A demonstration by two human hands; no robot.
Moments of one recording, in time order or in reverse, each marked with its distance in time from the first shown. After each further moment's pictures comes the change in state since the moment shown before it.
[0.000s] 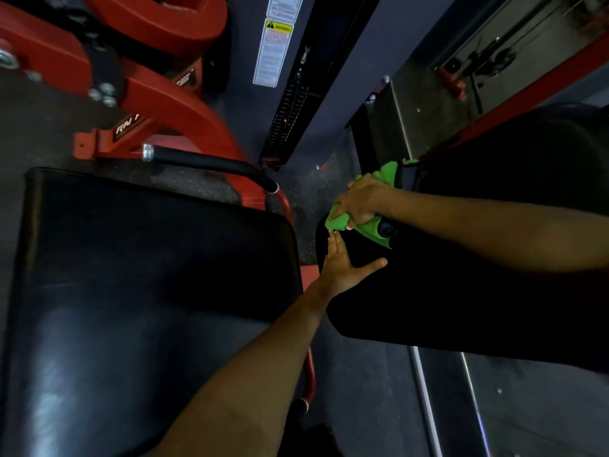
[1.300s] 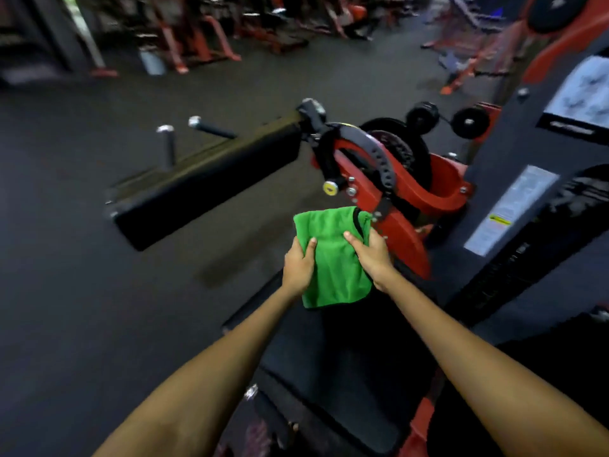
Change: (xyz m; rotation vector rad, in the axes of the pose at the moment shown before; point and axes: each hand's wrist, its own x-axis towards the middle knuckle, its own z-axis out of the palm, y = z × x) left_hand -0.331 0.041 -0.158 -0.233 1.431 0.246; right_hand -0.170 -0.197 -0.152 1.786 1.017 -0.857
